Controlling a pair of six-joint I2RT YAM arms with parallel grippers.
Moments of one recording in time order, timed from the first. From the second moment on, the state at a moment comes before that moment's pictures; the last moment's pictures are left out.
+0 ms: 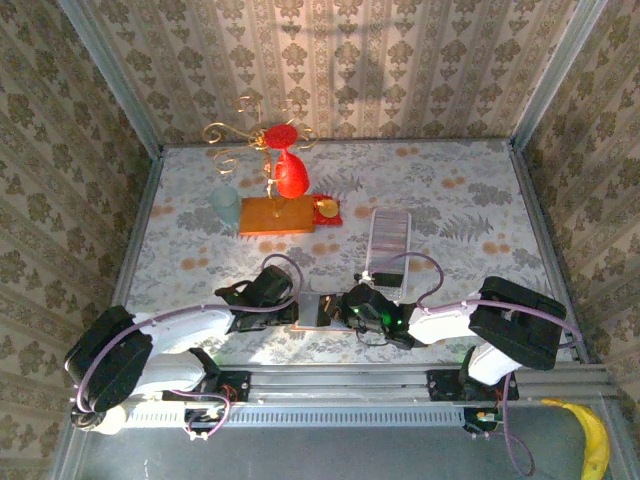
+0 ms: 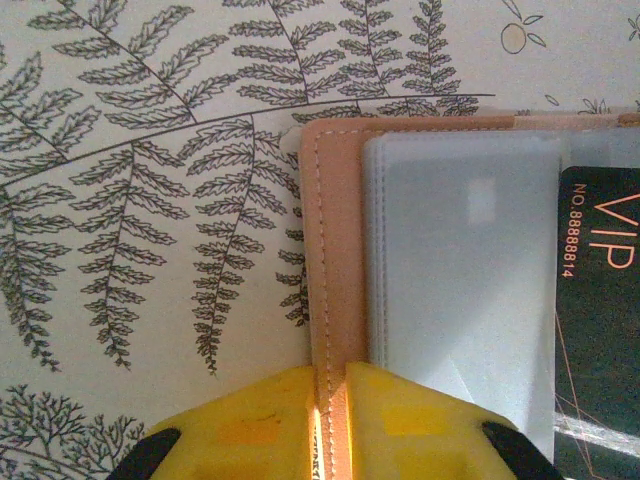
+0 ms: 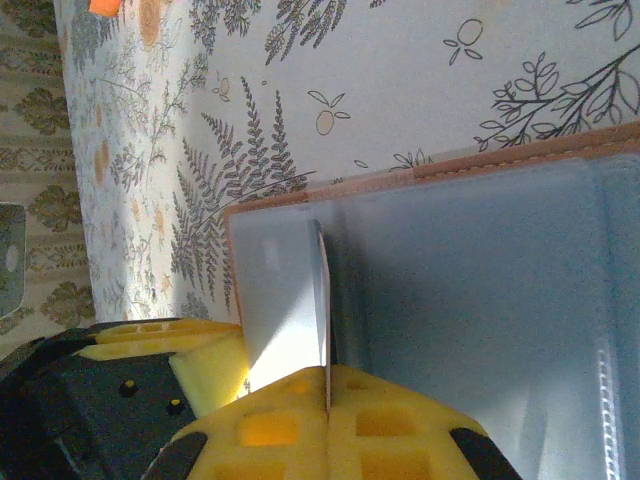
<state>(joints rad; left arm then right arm) -0.86 1.22 0.45 -0.28 0.08 -0.75 1.03 1.54 0.45 0.46 0.10 1.37</state>
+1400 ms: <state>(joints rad) -0.86 1.22 0.44 -0.28 0.08 -0.77 1.03 1.60 0.62 0.24 0.07 1.25</state>
